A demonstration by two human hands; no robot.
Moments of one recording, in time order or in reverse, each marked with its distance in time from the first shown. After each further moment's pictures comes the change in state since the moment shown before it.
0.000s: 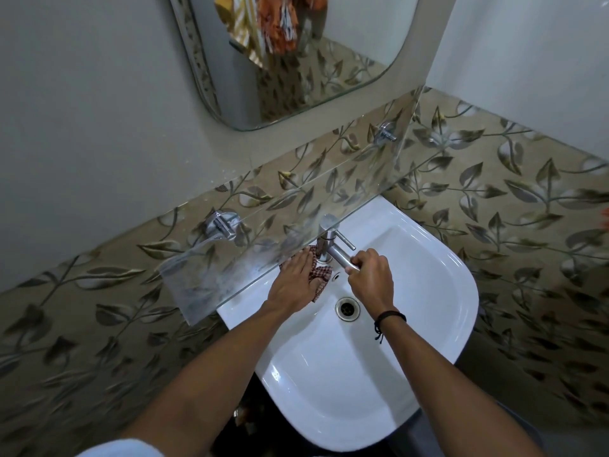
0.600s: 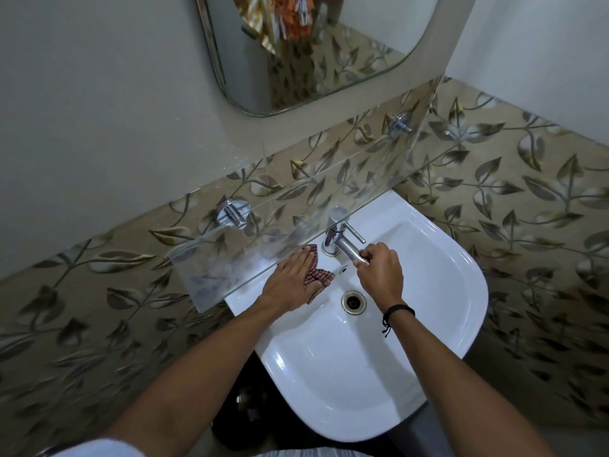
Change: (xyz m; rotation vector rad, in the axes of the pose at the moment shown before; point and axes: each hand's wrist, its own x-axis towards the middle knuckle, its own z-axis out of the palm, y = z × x) left_hand -0.025 -0.023 0.001 0.066 -0.031 0.019; right_hand 0.002 0.004 0.001 0.060 -0.025 0.033
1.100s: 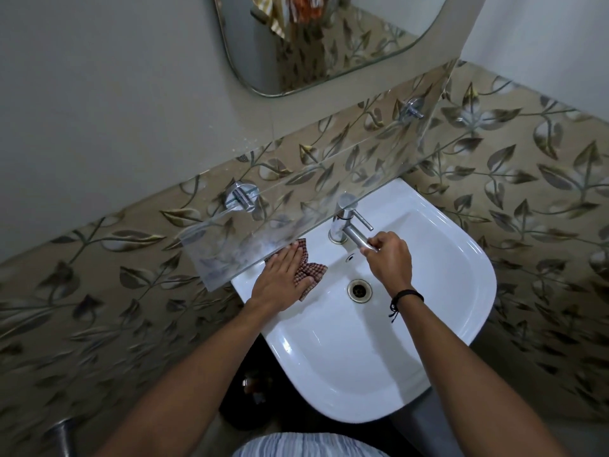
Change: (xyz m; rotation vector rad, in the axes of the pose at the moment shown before) left_hand -0.044 -0.014 0.004 -0.006 0.075 -0.088; right_hand 0.005 0.009 0.001 0.068 -0.033 0.022
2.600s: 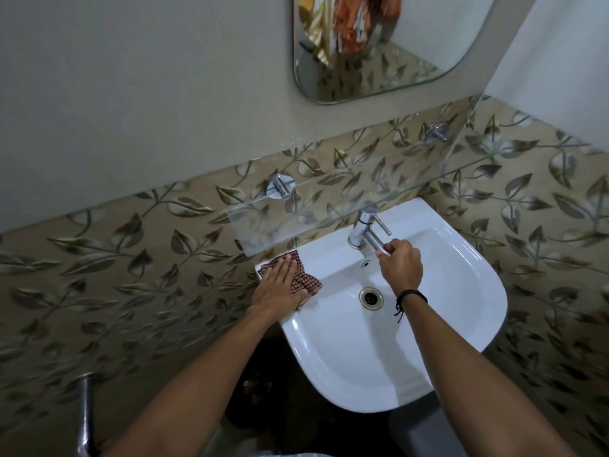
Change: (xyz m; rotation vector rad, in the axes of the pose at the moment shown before) left_hand -0.064 -0.007 -0.015 0.009 -0.141 -0.272; right_hand -0.009 -0.007 0.006 -0.108 0.058 -0.051
